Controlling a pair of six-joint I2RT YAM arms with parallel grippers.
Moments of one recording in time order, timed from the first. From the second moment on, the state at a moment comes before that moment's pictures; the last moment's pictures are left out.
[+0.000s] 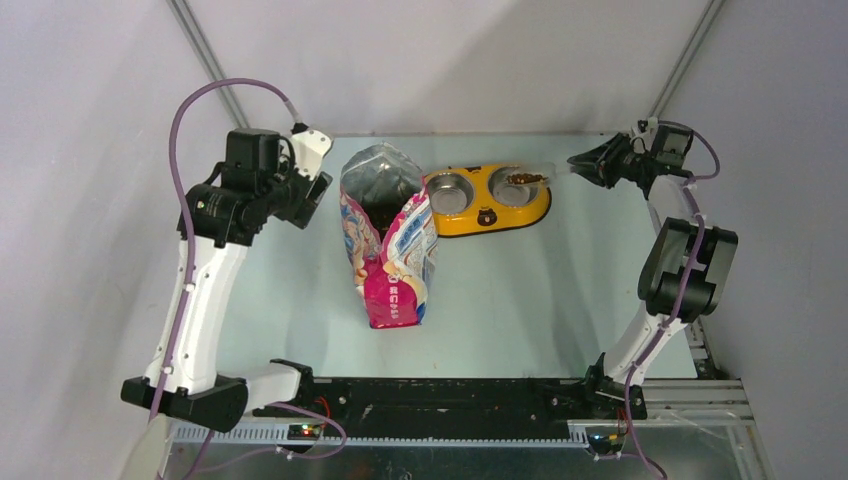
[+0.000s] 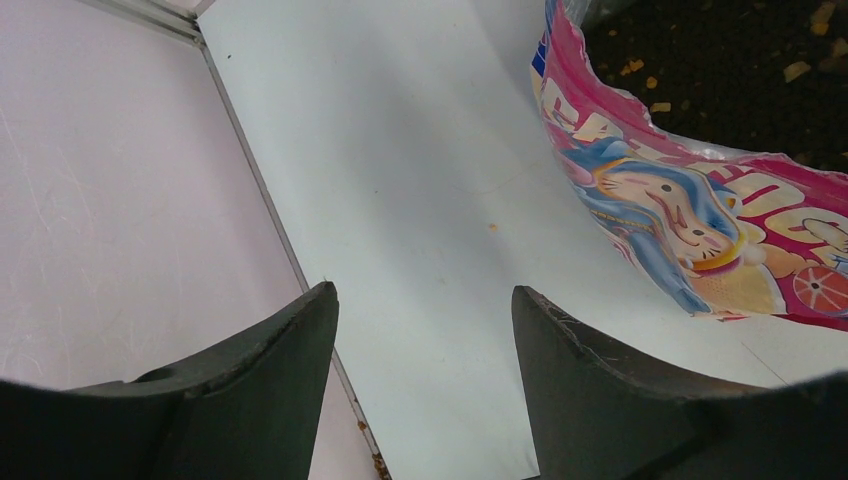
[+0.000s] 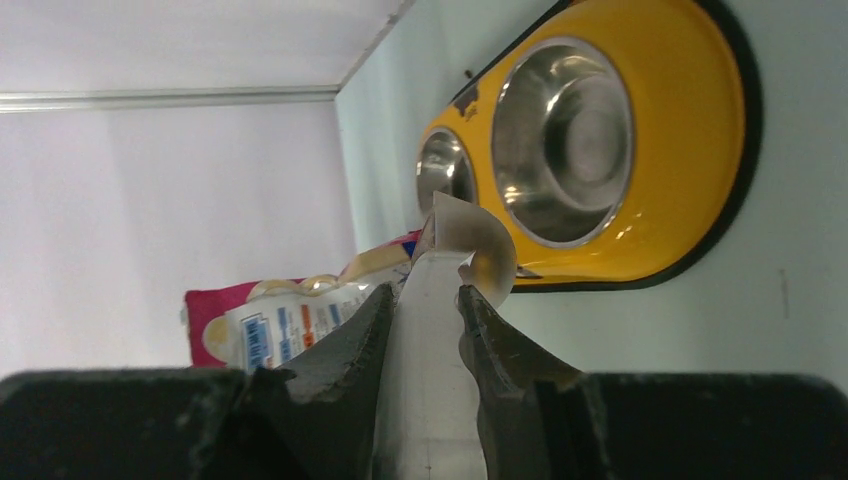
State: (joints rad) left arm -0.24 1.22 1.66 -1.15 -0.10 0.42; right arm -0.30 1.86 1.41 -0.16 -0.94 0.83
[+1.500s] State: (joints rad) left arm -0.24 1.24 1.75 -1.05 0.00 0.20; right arm 0.00 1.69 1.78 -0.65 -0.34 0.10
